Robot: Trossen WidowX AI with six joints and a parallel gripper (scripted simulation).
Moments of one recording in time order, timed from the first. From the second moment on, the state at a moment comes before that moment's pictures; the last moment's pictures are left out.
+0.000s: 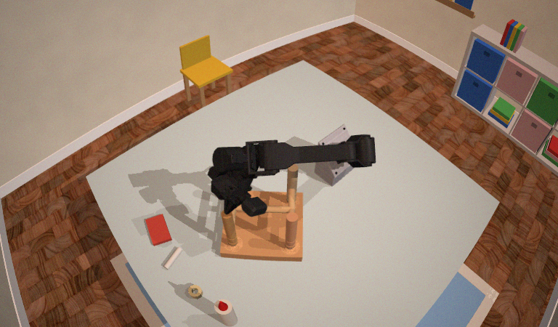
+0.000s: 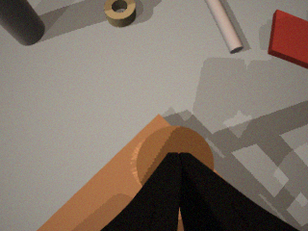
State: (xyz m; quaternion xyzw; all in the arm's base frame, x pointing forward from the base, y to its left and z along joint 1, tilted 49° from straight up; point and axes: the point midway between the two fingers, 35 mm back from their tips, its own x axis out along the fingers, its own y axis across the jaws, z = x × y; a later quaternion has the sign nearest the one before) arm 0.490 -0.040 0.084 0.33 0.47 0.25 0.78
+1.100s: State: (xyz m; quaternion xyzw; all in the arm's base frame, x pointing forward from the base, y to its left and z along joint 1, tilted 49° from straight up) arm 0.466 -0.051 0.117 0.32 0.48 0.27 0.77
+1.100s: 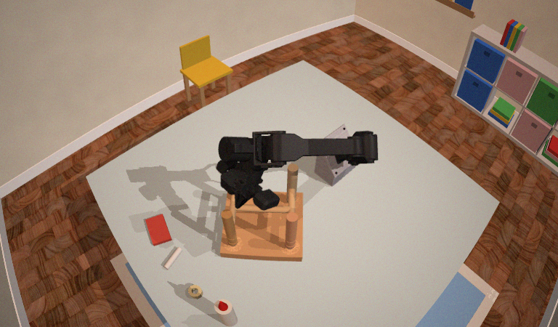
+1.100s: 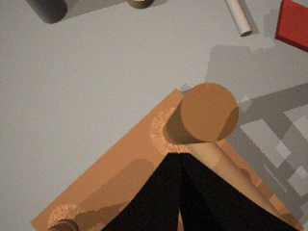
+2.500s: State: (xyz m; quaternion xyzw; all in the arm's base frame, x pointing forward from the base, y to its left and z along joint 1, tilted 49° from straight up) arm 0.363 0.011 0.189 0.20 0.50 0.41 0.73
